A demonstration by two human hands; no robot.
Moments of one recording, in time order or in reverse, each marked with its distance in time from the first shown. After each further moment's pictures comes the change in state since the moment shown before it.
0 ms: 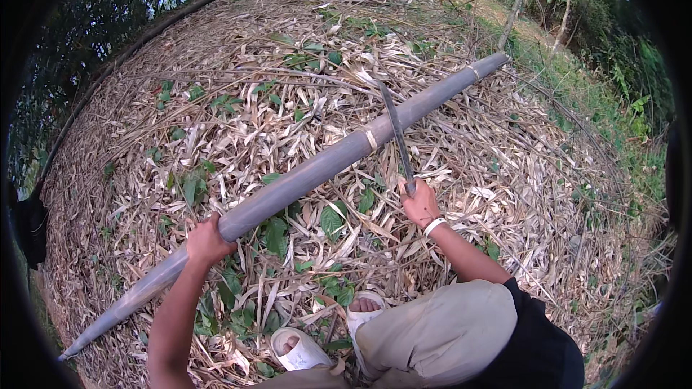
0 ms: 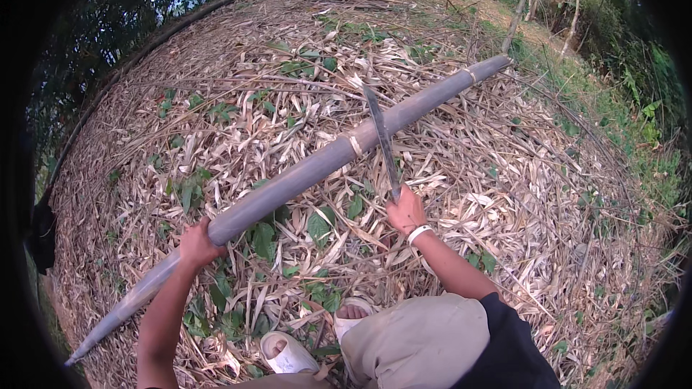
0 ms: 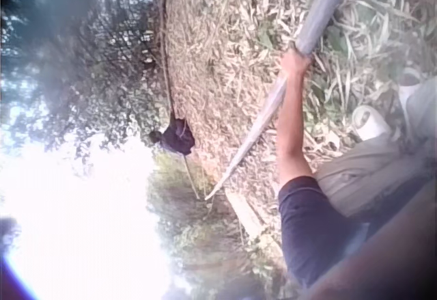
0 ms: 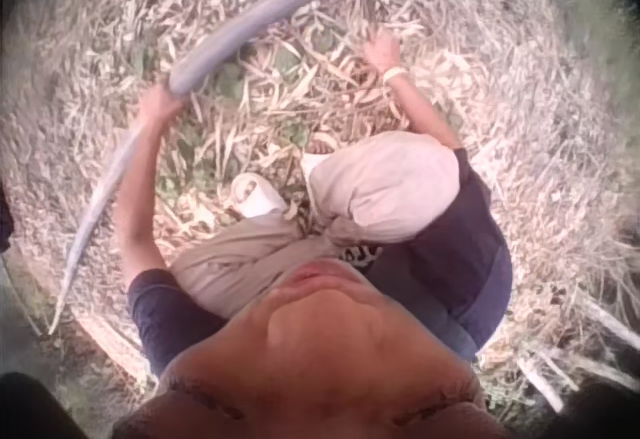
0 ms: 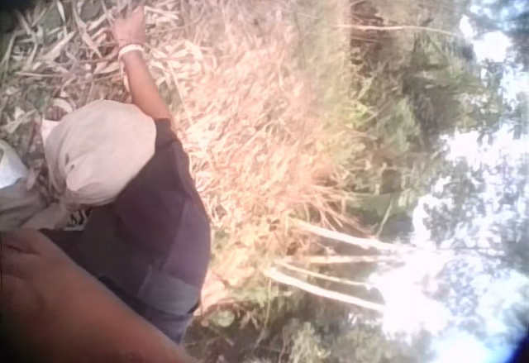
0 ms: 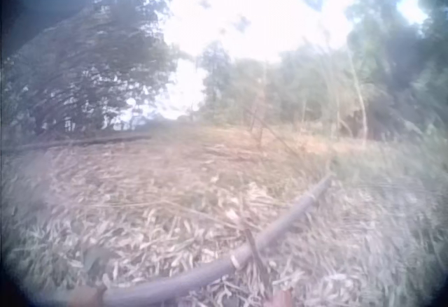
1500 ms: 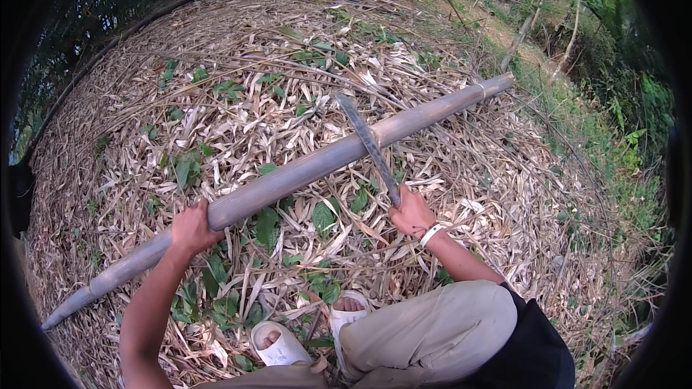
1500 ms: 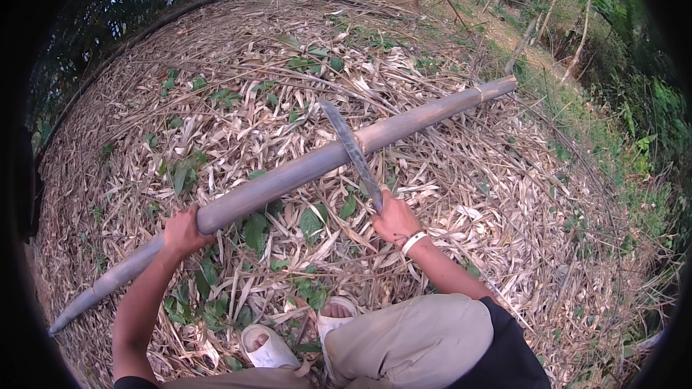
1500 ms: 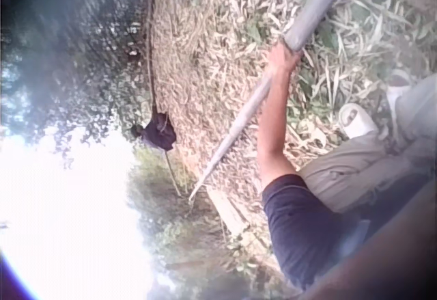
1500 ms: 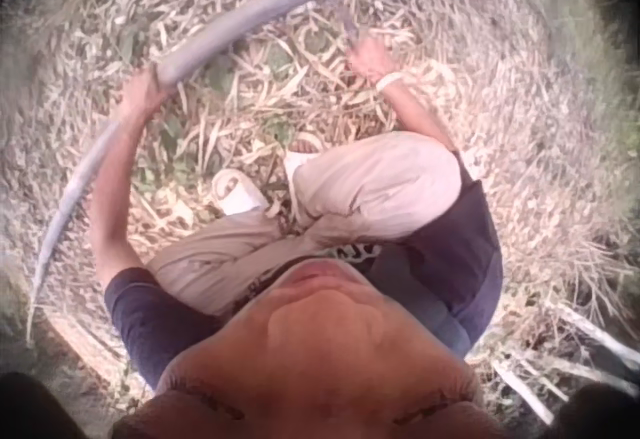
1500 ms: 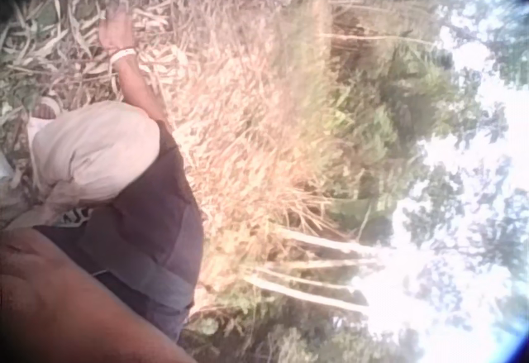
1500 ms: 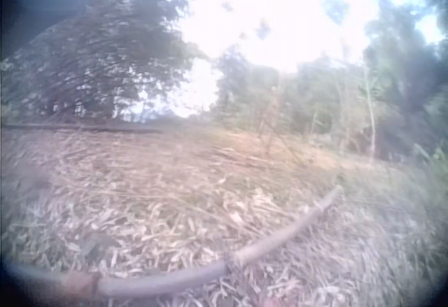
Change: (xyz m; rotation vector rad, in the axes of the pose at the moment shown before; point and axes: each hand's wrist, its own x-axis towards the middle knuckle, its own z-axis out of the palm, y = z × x) left_hand -0.013 -0.015 -0.013 0.095 -0.041 0.033; right_hand -0.021 -0.056 -0.030 -0.168 -0.254 -0.136
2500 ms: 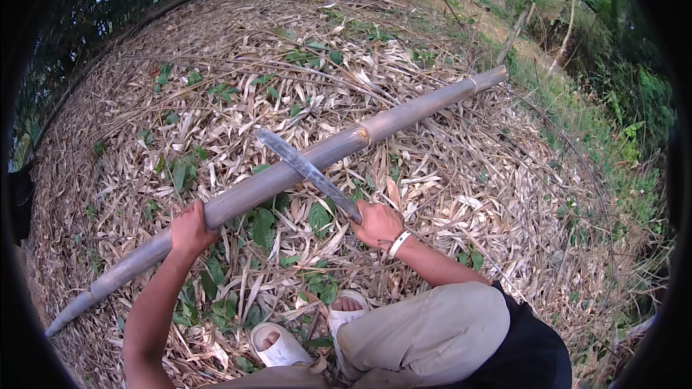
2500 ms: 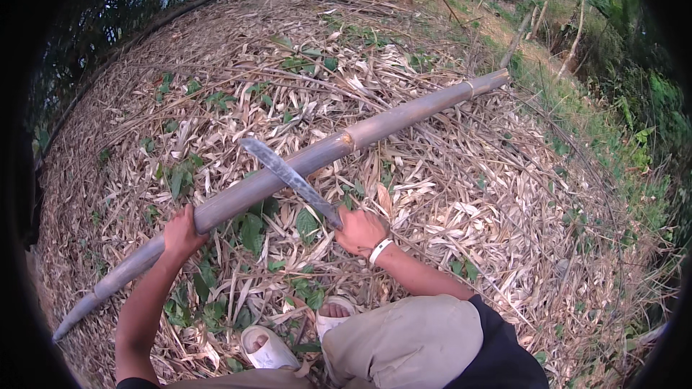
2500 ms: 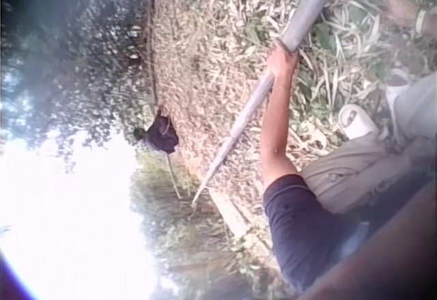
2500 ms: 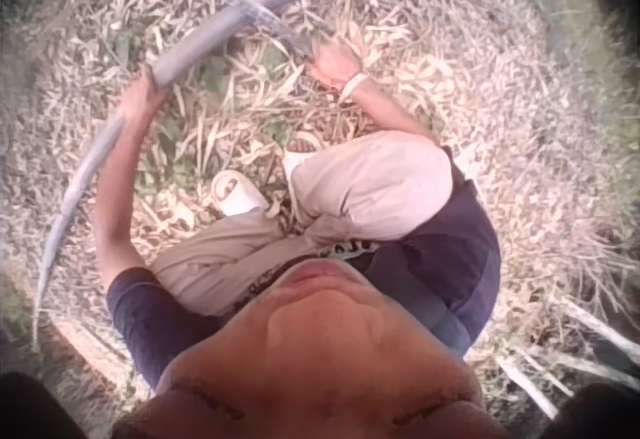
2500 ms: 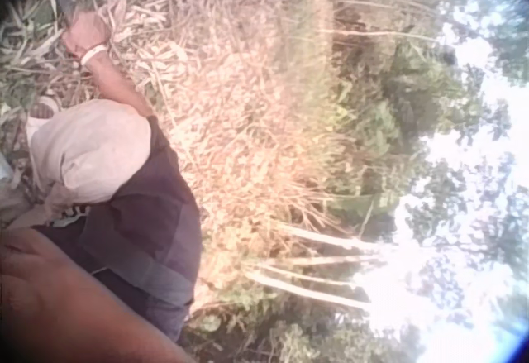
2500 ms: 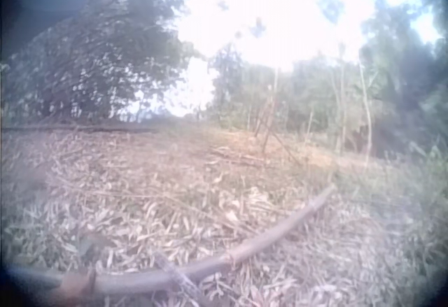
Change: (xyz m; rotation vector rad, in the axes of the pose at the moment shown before) left_hand 0.005 -0.011 0.026 -0.015 0.139 -0.017; right_hand -0.006 -0.042 0.047 -0.118 -0.120 -0.165
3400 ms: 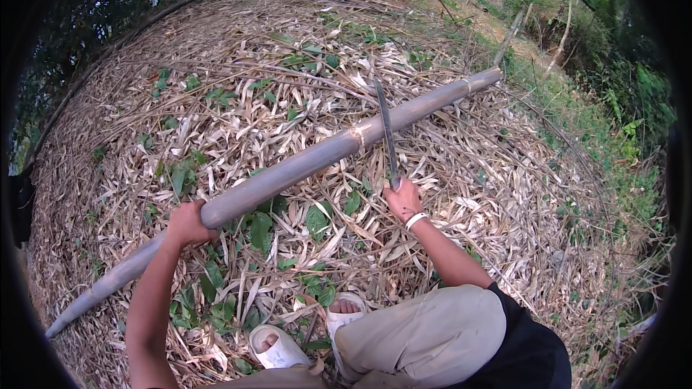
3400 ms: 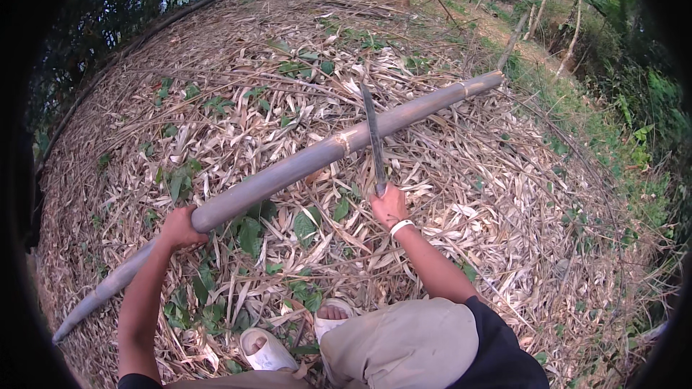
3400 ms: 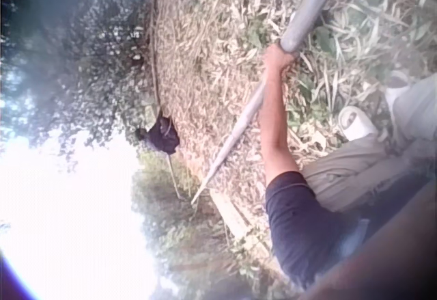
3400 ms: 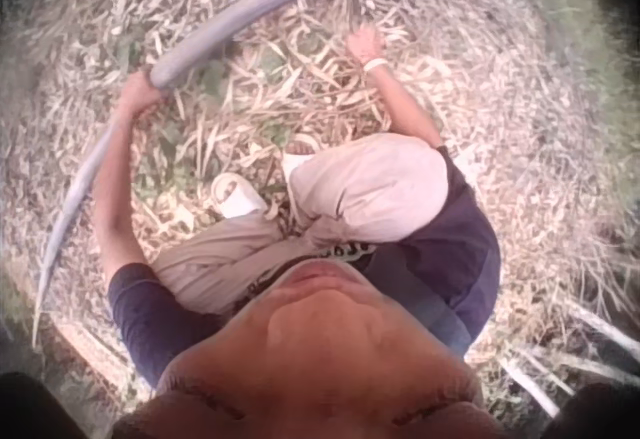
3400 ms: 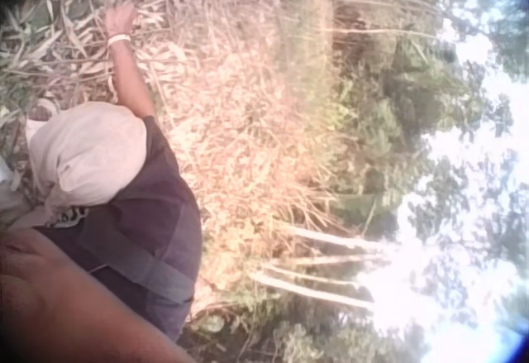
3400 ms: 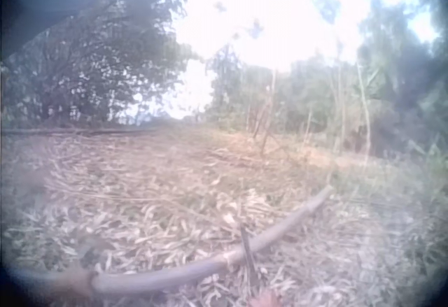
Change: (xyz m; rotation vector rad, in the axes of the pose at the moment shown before) left_hand 0.032 -0.010 -0.016 -0.191 -0.089 0.116; right_hand 0.040 0.099 -0.001 0.399 0.395 0.288
